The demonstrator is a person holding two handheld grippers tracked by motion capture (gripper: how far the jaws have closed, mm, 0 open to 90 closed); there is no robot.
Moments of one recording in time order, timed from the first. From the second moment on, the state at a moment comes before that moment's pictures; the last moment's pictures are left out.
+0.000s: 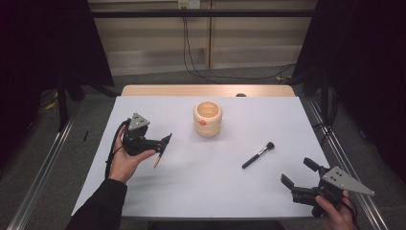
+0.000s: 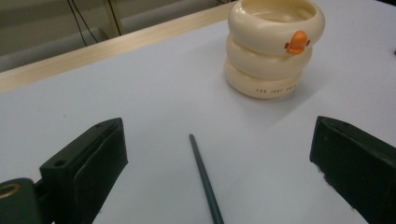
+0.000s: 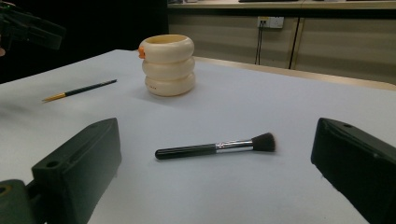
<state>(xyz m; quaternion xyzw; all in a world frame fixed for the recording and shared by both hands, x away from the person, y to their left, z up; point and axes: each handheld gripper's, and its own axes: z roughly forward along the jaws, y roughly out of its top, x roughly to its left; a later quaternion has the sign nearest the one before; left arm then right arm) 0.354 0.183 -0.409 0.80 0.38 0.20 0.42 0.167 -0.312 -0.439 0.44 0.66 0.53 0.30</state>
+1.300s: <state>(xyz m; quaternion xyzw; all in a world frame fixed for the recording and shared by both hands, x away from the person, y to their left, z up) 0.394 0.161 -0.430 0.88 0.45 0.05 0.17 0.167 -0.311 -0.440 0.44 0.66 0.53 0.30</state>
